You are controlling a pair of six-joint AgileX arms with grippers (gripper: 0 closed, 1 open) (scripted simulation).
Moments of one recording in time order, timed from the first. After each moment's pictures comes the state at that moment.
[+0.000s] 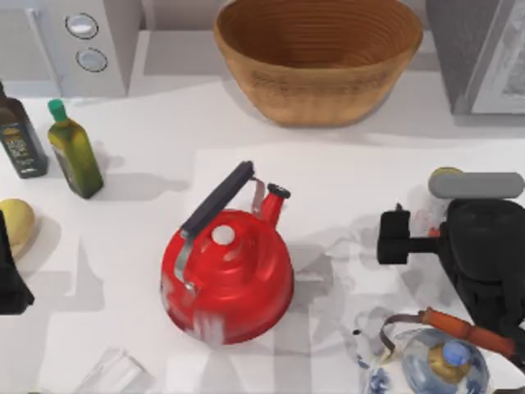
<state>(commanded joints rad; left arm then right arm) 0.00 0.00 0.00 0.00 0.00 0.00 0.56 1.70 0.41 0.74 0.49 0.30</state>
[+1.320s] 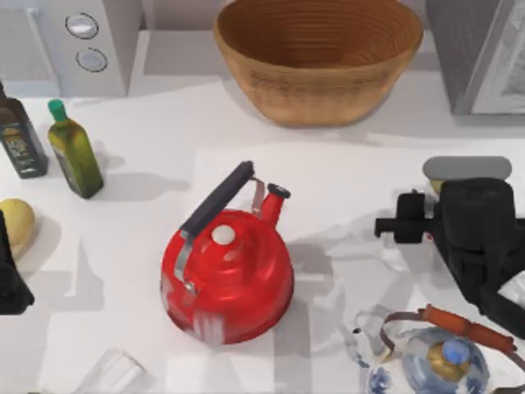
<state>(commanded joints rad) 0.00 0.00 0.00 0.00 0.00 0.00 0.47 1.91 0.53 0.83 0.43 0.26</state>
